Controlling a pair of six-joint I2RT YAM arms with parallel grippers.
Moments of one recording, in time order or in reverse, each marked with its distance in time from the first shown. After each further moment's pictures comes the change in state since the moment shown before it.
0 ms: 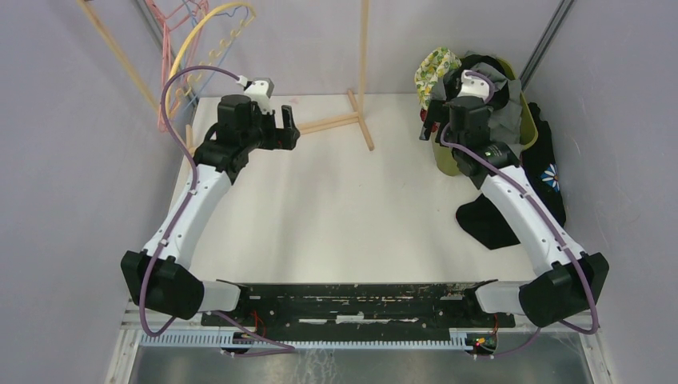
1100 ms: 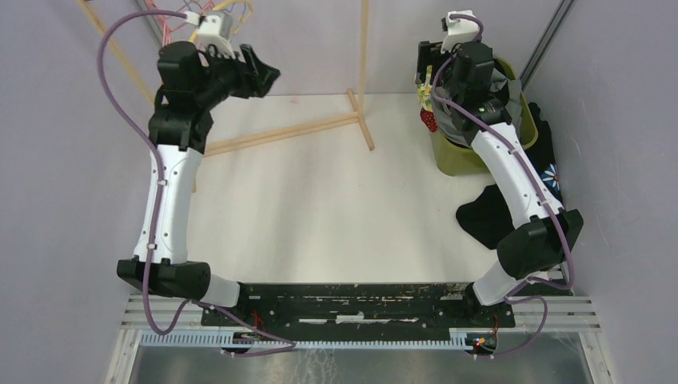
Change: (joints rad) left arm 0.196 0.133 0.577 -0.092 0.289 -0.054; right arm -0.051 0.310 0.423 0.291 -0.190 -0.351
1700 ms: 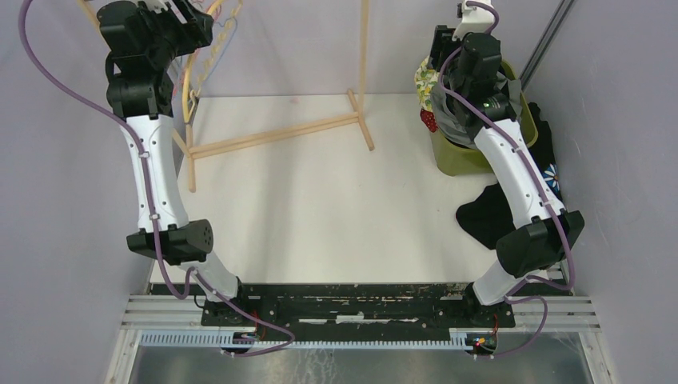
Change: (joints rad) left arm 0.191 0.249 0.455 -0.083 -0.178 -0.081; right arm -0.002 0.008 0.069 0.008 0.109 0.056
